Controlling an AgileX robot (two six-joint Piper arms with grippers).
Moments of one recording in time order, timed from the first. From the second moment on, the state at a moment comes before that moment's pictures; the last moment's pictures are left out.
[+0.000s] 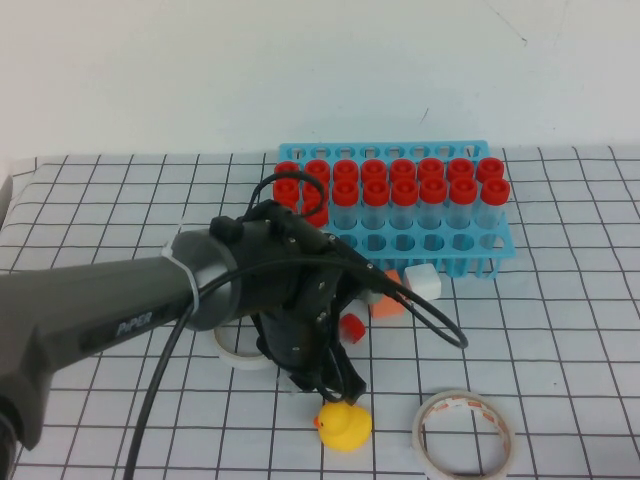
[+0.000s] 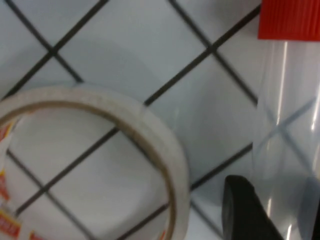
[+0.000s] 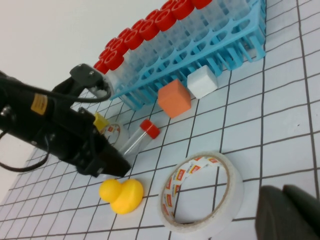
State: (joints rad) right arm -0.01 -0.01 0.03 0.96 0.55 -0.32; left arm -0.68 1.94 -1.36 0.14 0.83 -0.07
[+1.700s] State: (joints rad) right arm -0.01 0.59 -0.35 1.70 0.82 -1.61; left arm -0.68 1.50 -0.43 0.19 -1.08 -0.45
